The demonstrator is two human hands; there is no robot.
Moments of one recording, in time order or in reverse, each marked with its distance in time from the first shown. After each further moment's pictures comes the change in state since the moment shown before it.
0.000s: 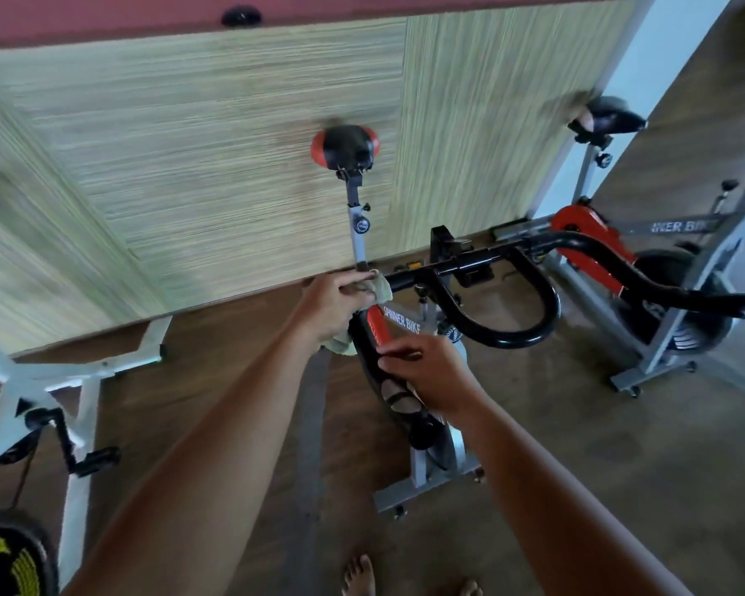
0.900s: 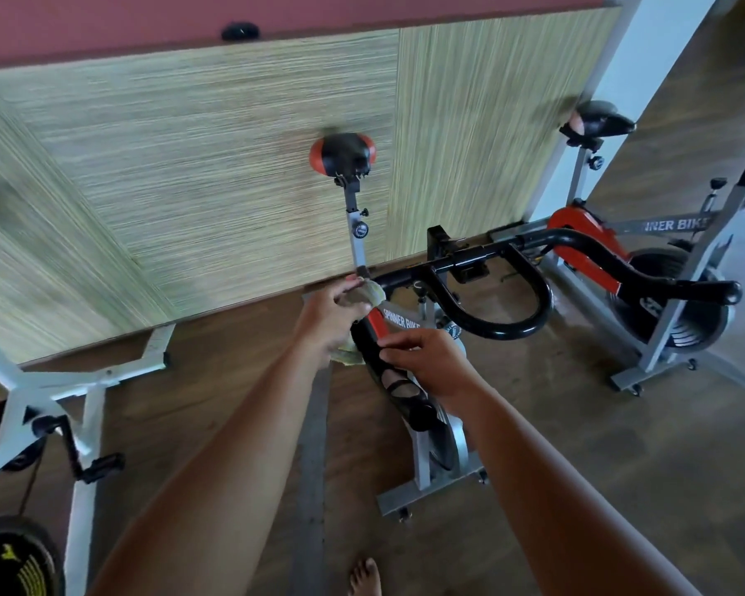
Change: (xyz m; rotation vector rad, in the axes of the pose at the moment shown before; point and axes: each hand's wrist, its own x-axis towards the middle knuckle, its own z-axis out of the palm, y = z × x) left_hand -0.028 -0.002 0.012 -0.062 0.130 -0.089; right_hand -0.001 0.000 0.000 0.131 -0.017 0.075
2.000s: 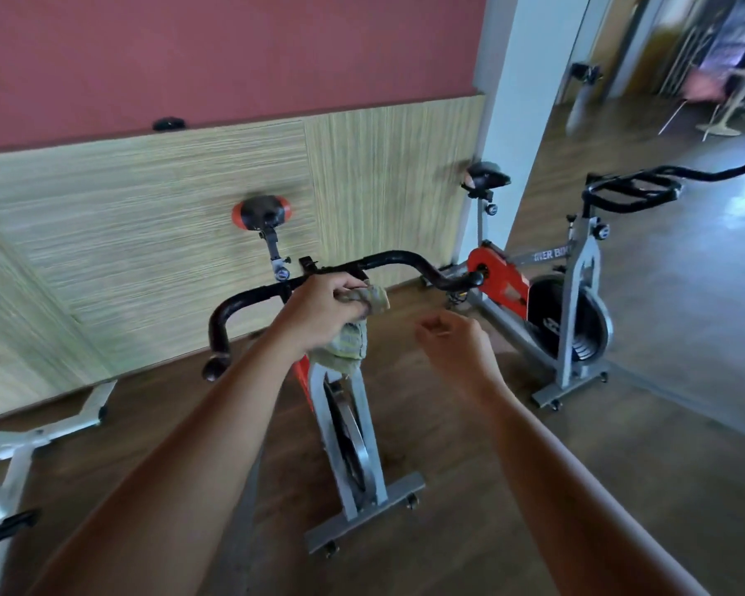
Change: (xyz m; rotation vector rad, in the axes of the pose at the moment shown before) left_hand -0.171 0.152 0.181 0.400 -0.108 0.403; right_hand -0.173 0.005 -0.255 -0.332 0.381 -0.294
